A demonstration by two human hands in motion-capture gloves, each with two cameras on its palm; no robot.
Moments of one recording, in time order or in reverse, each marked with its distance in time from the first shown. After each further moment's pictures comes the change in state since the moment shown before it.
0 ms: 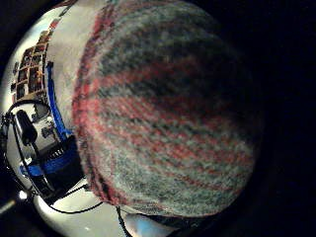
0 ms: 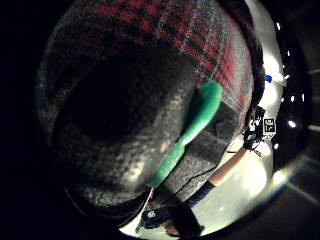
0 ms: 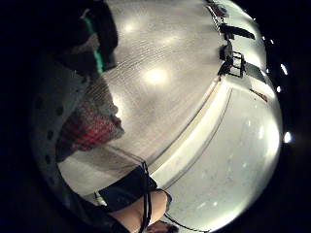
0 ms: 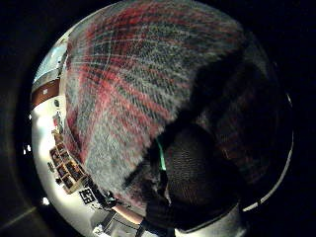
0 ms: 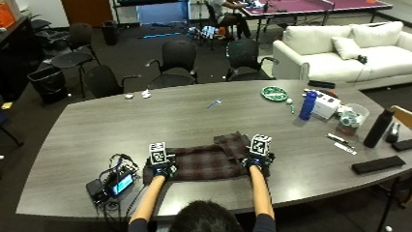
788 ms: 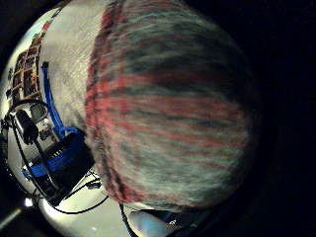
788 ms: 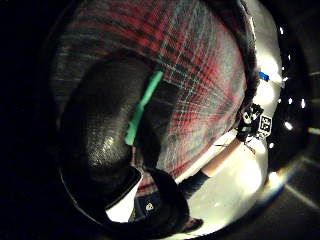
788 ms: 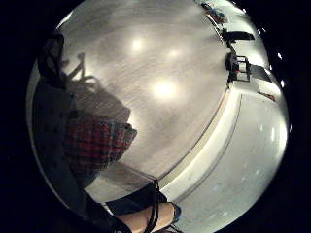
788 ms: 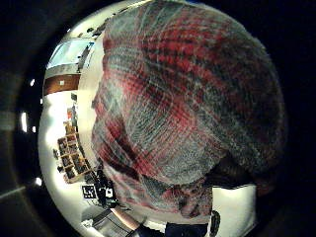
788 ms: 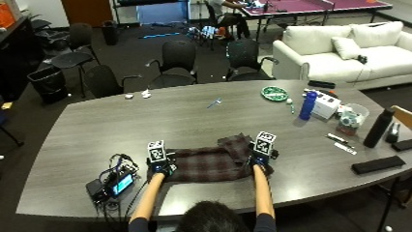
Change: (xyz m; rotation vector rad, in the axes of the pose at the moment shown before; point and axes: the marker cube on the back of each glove) left arm -0.002 0.008 -0.008 -0.082 0.033 -0.007; right arm -0.006 -0.017 -0.013 0.206 -0.118 -0.001
